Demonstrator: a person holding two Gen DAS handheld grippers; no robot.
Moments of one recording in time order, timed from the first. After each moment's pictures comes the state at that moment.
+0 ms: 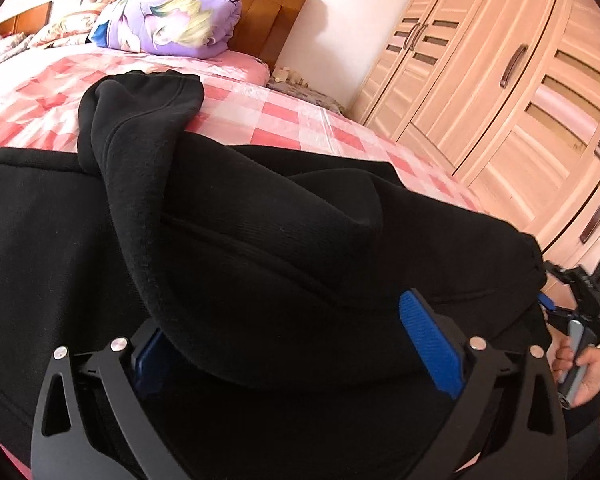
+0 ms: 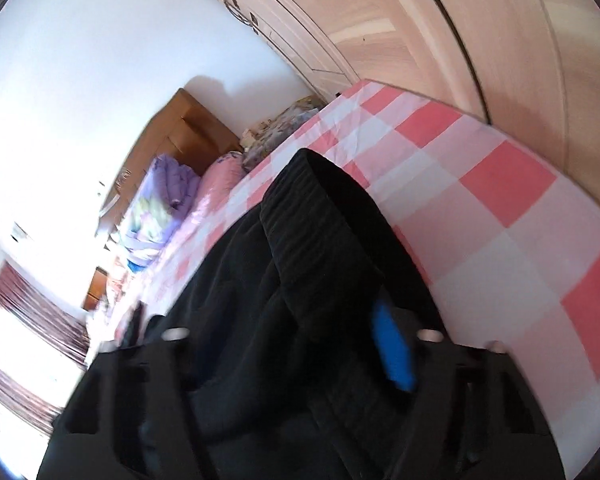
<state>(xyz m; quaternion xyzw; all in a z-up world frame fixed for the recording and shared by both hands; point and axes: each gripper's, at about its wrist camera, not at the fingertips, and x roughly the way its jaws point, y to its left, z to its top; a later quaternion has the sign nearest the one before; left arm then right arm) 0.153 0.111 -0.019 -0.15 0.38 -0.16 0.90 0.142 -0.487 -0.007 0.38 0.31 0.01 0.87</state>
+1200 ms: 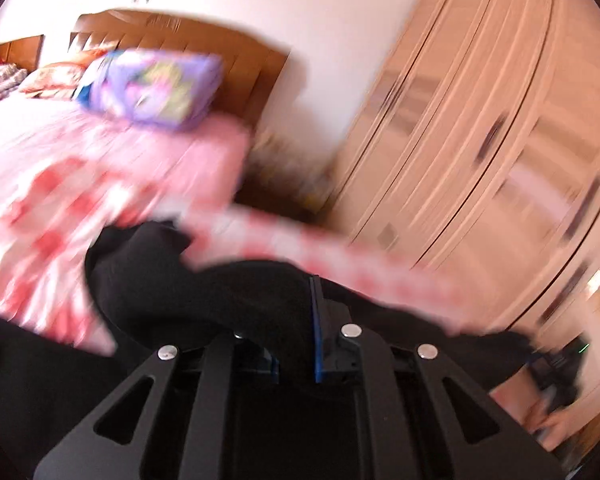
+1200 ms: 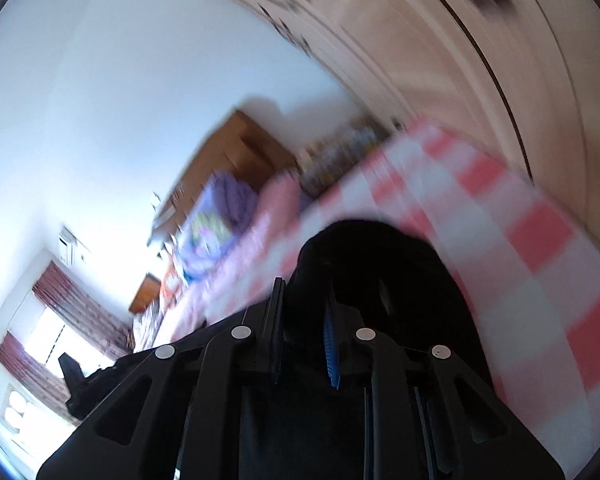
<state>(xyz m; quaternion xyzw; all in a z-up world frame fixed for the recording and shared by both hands) 0.207 0.141 0.122 -0.16 0.33 -0.17 0.91 0.104 -0.494 0.042 0.40 0.26 0.09 0.87</state>
